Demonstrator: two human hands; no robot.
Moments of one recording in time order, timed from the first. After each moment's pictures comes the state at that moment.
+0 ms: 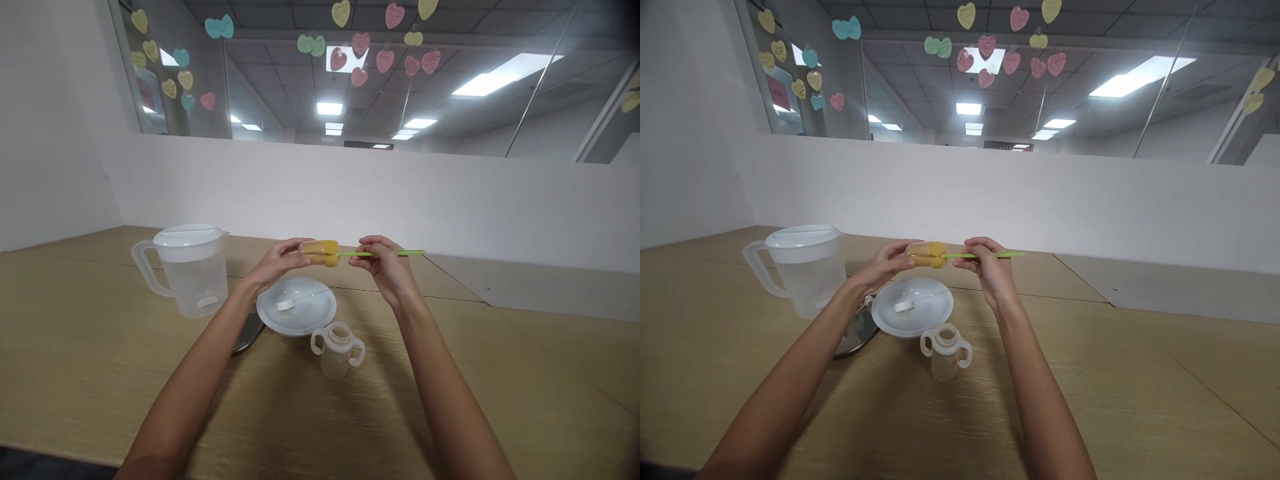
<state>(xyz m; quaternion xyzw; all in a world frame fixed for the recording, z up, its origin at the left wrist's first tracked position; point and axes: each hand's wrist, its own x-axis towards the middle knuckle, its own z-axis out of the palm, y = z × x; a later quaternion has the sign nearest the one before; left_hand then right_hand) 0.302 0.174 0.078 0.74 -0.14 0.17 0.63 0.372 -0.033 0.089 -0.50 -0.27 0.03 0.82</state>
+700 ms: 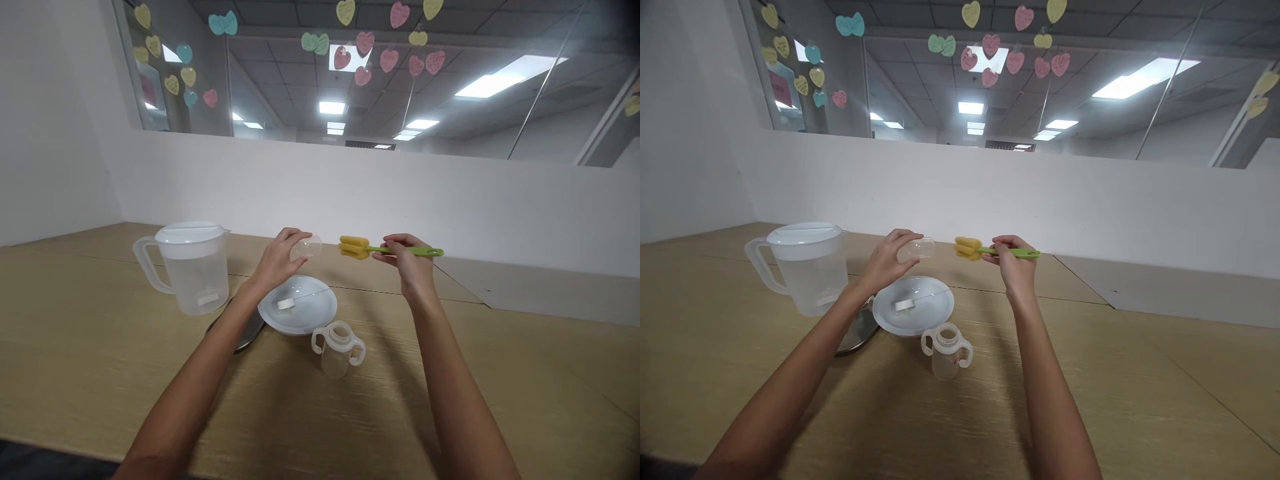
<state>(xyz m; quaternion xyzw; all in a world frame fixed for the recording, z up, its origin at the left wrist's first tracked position) 0.304 0.177 0.077 0.89 -0.10 0.40 0.18 0.392 -0.053 0.091 -0.55 -0.19 -0.10 0.81</state>
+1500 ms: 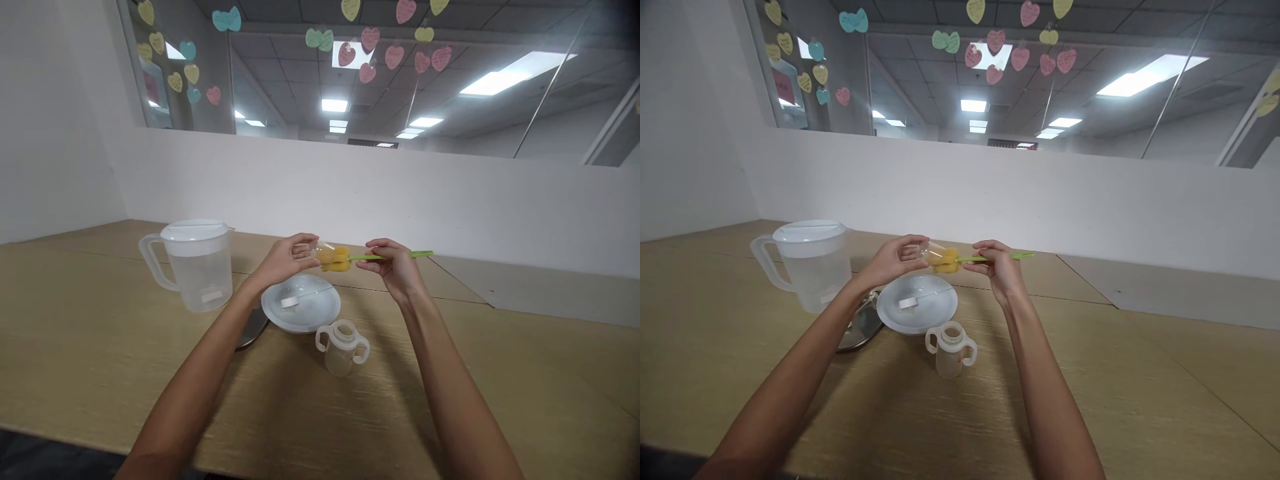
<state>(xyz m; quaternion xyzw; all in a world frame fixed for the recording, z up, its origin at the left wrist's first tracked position) 0.295 0.167 0.083 0.84 -0.09 0.25 0.48 0.383 -0.037 0.083 -0.52 -0.24 0.06 0.81</state>
